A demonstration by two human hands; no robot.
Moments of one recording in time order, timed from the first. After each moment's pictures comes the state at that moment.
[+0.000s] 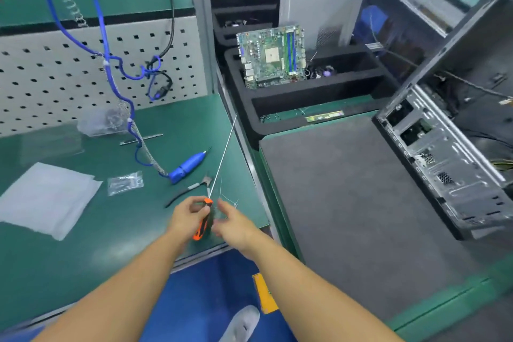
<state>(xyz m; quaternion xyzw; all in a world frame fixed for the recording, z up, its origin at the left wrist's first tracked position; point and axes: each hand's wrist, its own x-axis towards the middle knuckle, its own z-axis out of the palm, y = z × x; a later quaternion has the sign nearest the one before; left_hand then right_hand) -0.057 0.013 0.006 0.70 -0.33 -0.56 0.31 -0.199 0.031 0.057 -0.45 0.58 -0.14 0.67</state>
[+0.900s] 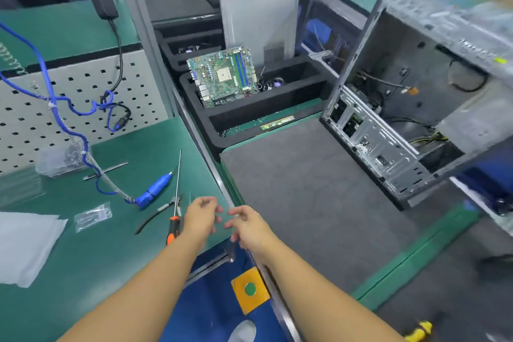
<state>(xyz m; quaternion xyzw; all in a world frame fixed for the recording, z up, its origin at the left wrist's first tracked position) -0.161 0.004 0.063 0.68 -0.33 -0.58 0.32 -0.287 0.056 0.096 -0.34 0.66 -0.27 0.61</state>
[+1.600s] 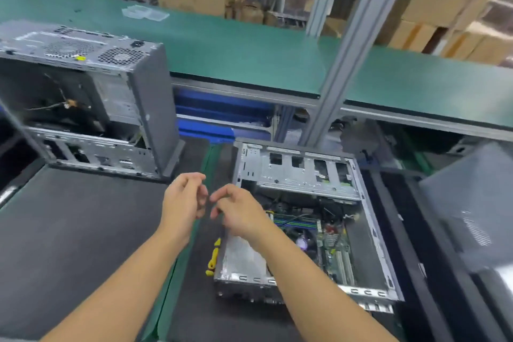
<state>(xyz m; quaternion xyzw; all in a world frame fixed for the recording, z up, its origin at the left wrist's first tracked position) -0.504 0.216 0.219 0.30 -0.59 -0.73 0.19 -0.544 0.342 0.246 -0.14 0.77 -0.53 0.32</state>
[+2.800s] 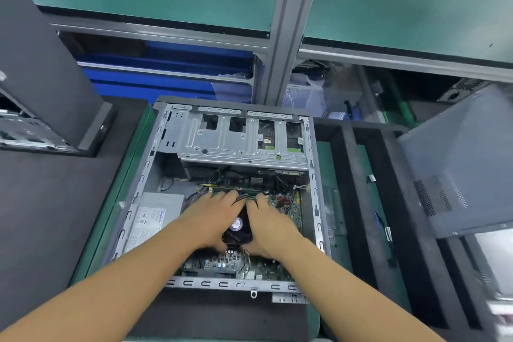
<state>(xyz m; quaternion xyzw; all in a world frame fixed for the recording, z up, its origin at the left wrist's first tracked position) -0.595 0.389 0.139 -0.16 -0.97 0.00 -0.21 -0.628 0.556 0.132 -0.32 0.92 -0.05 0.23</state>
